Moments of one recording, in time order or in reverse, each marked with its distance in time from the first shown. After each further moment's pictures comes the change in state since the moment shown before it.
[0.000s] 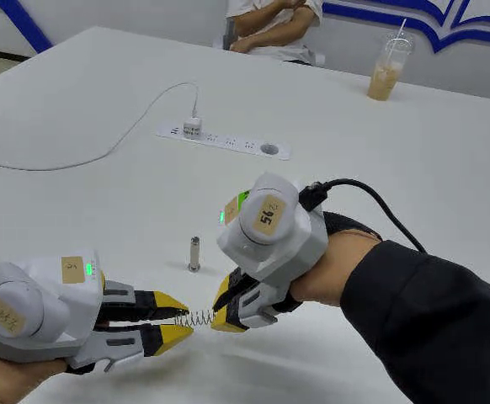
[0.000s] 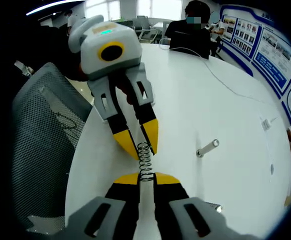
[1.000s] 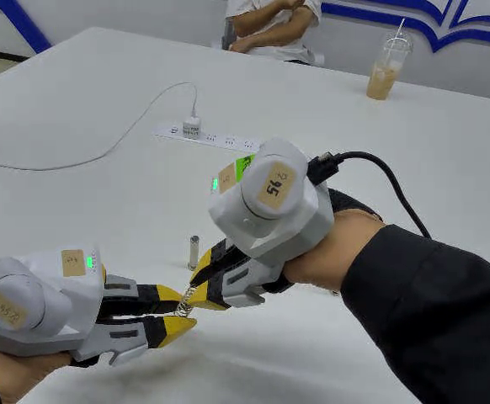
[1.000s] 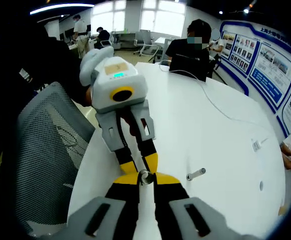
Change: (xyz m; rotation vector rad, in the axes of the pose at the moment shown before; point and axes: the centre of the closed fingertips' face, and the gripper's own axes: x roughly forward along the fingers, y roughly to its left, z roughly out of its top) left arm 0.001 0.002 0.009 -0.011 -0.032 0.016; right arm -0.023 0.000 0.048 -0.056 -0.138 -0.050
